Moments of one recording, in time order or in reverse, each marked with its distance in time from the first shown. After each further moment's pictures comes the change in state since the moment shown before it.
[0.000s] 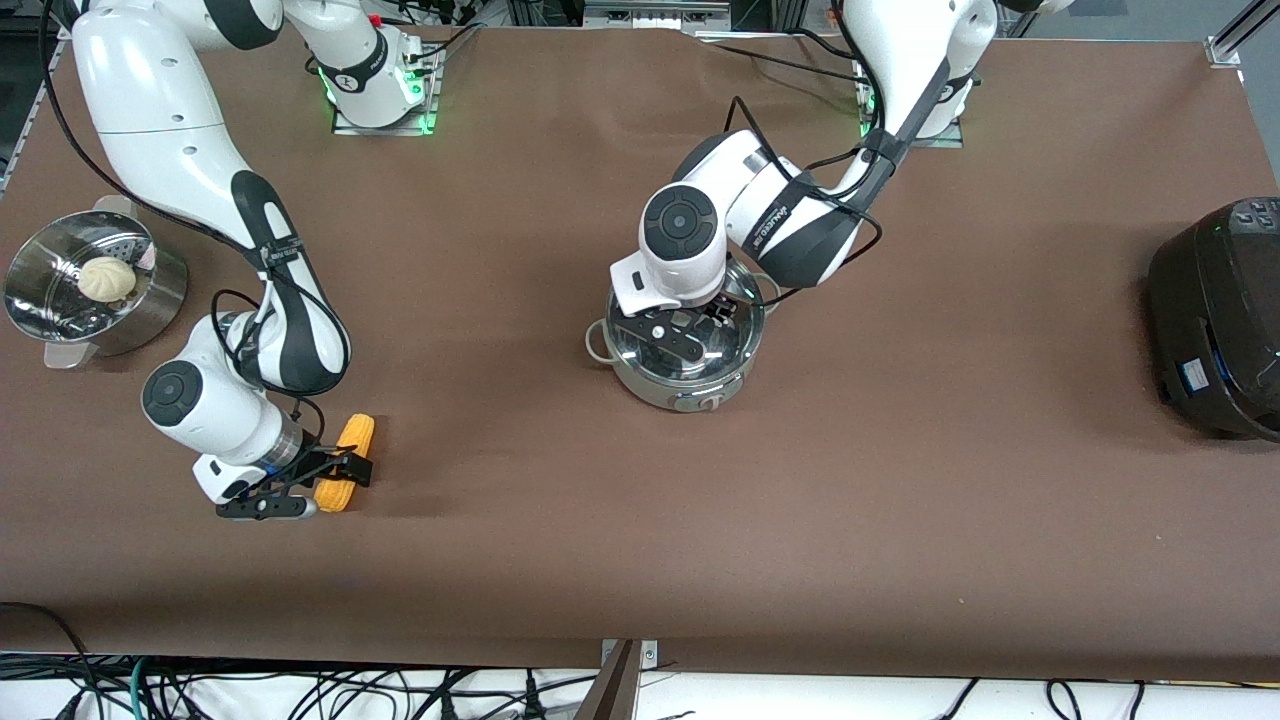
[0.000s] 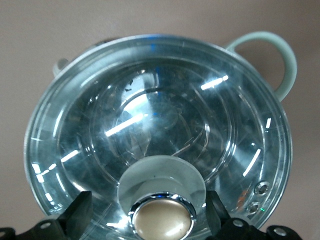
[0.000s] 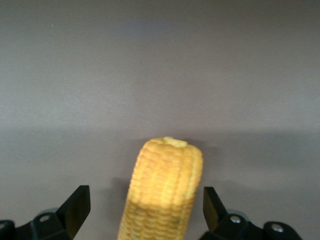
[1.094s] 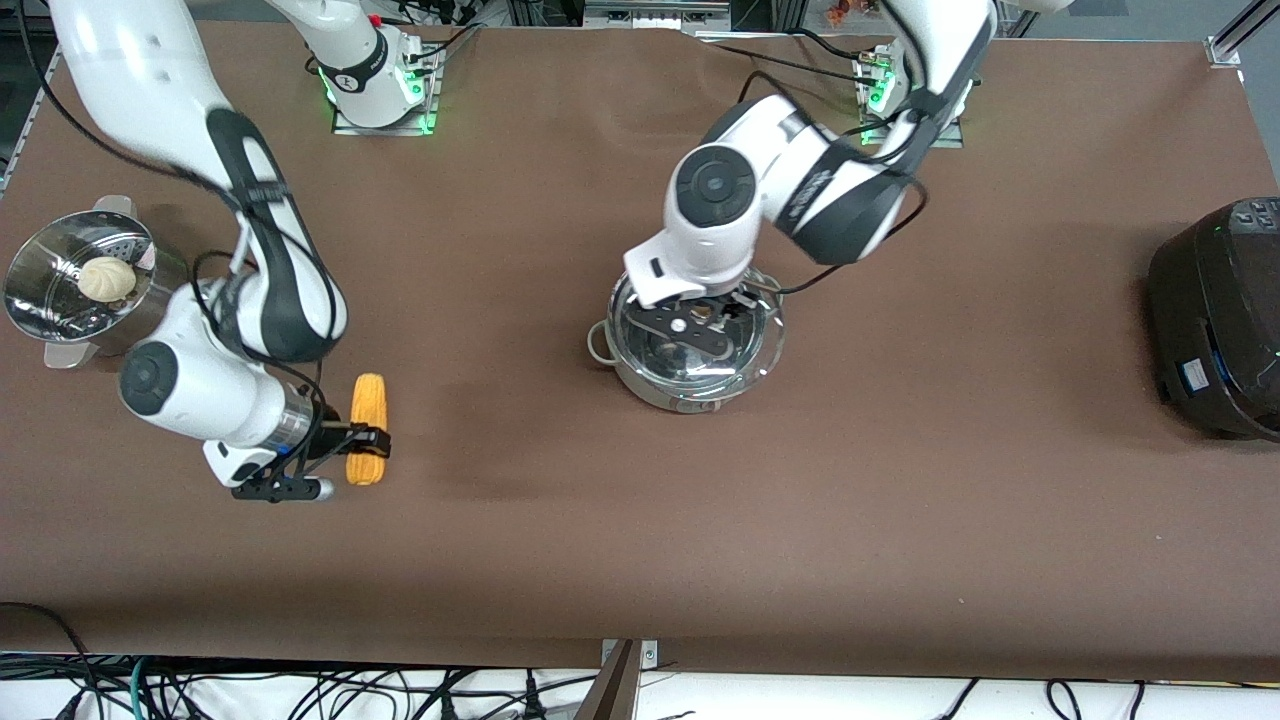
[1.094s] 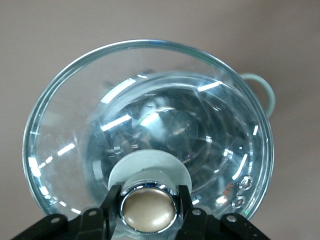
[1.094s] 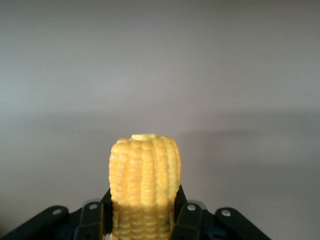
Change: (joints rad) left arm 0.061 -0.126 0.020 0.020 -0.005 -0.035 -0.025; right arm 0.008 -0.214 0.122 0.033 0.036 -0.363 0.183
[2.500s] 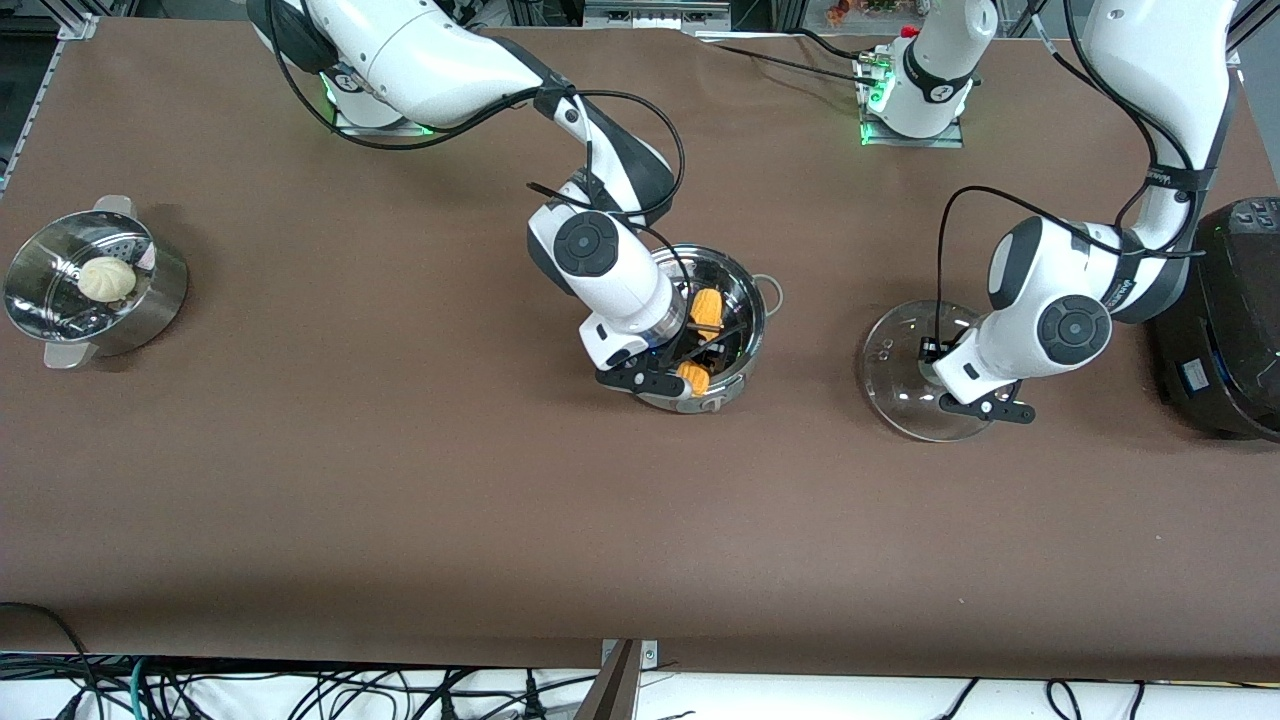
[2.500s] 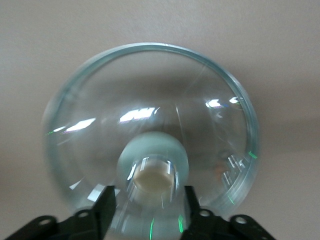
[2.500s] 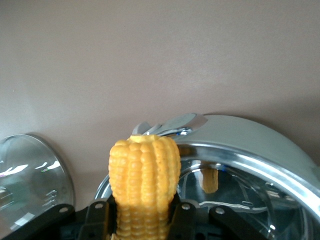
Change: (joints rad) left arm 0.557 -0.117 0.014 -0.582 0.091 0.330 0.257; right arm 0.533 0.303 0.111 0.360 -0.114 0.202 0.818
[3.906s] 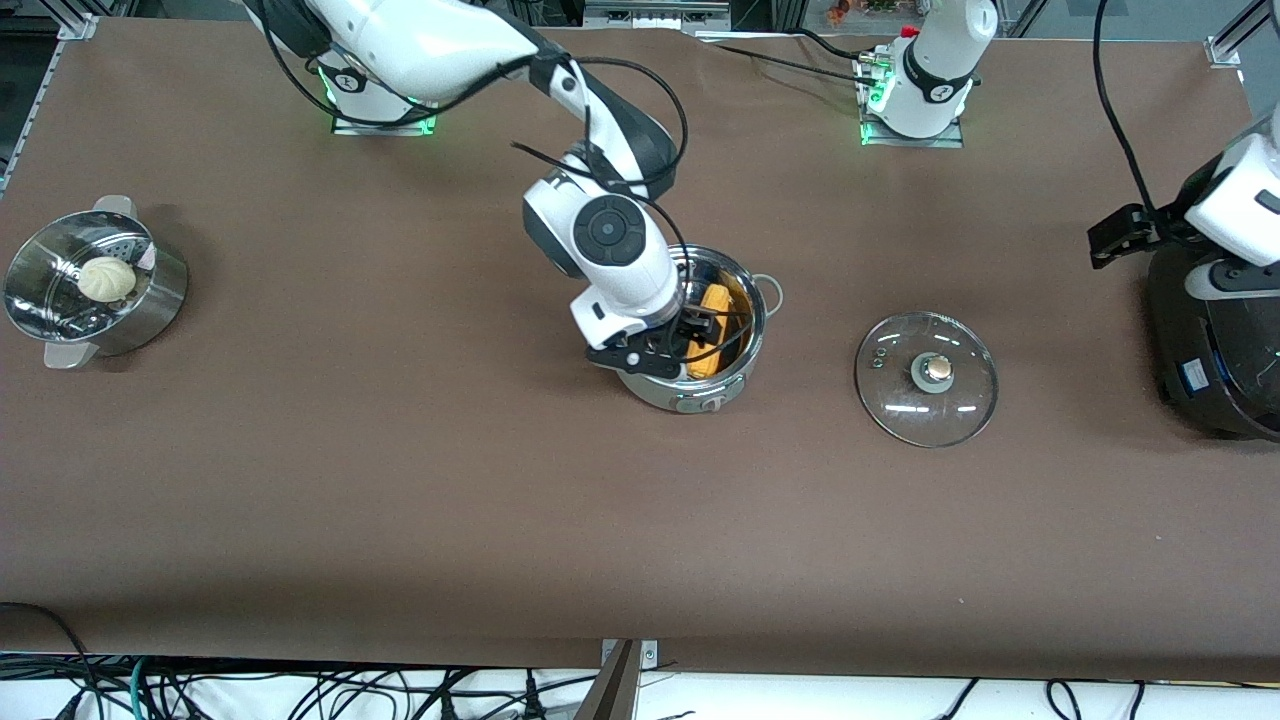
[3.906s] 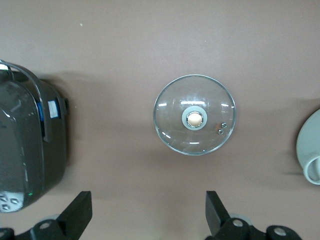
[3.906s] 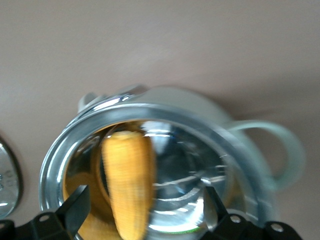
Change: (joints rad) left arm 0.008 -0.331 0.075 0.417 -0.047 -0.600 -0.035; right arm -0.002 -0.095 -0.044 0.049 -0.061 -0.390 0.039
